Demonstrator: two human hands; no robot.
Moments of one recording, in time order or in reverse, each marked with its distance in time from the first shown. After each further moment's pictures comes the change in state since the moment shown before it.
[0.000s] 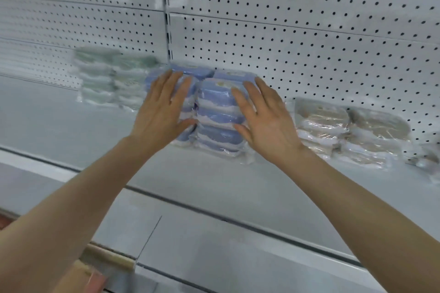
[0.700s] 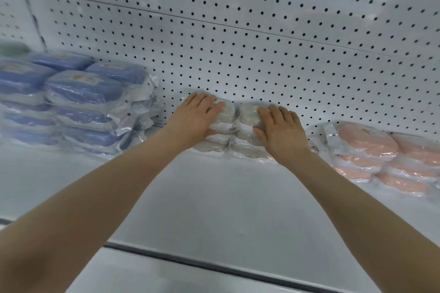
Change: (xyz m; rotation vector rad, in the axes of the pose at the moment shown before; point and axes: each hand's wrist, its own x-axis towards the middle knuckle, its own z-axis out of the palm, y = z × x) left_hand 0.138 0.287 0.096 -0.150 -0.176 0.281; right_hand -0.175 0.266 0.001 -0.072 -0.398 0.330
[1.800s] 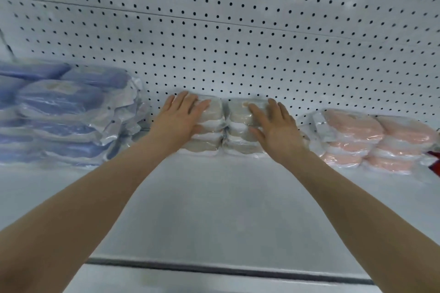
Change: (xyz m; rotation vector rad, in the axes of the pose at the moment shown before) left_hand -0.005 -0.013 0.022 -0.010 0.019 -0.054; right_hand -0.014 0.005 0.010 0.131 -0.018 0.107
